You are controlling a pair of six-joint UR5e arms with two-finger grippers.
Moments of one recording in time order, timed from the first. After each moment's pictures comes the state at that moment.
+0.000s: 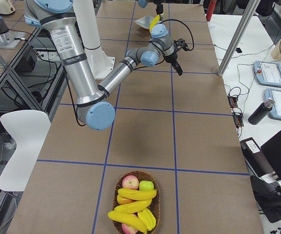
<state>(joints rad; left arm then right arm) -1.04 -1.61 -1.80 -2.72 -2.36 -1.59 0.95 -1.20 1.94 -1.37 1.91 0.56</state>
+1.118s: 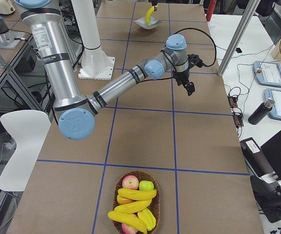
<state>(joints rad) -1.34 -1.47 -1.39 -2.97 -2.66 -1.30 1.22 -1.29 1.89 -1.47 2.15 0.14</state>
